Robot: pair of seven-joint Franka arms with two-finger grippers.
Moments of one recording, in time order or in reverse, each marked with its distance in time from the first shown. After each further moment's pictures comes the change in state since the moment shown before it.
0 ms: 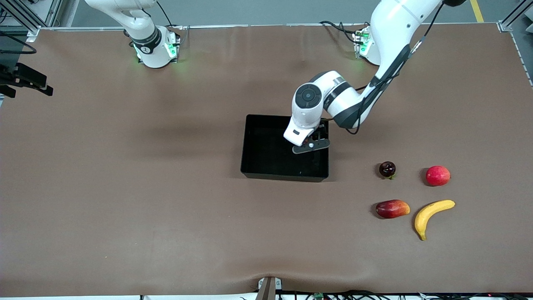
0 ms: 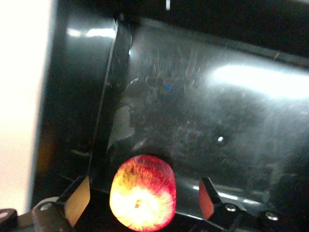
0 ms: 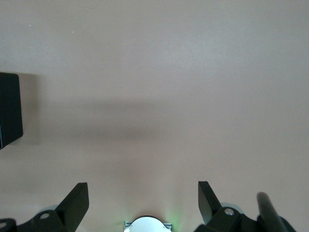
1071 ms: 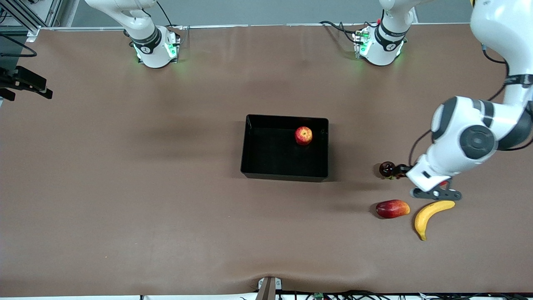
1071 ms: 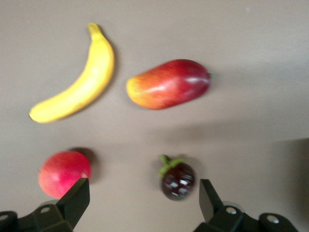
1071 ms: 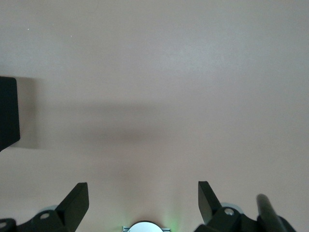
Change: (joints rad) left arm 0.578 -0.011 0.013 0.177 0.001 -0.139 0.995; right arm -0.001 0.001 -0.003 -0.013 -0.005 0.031 -0.006
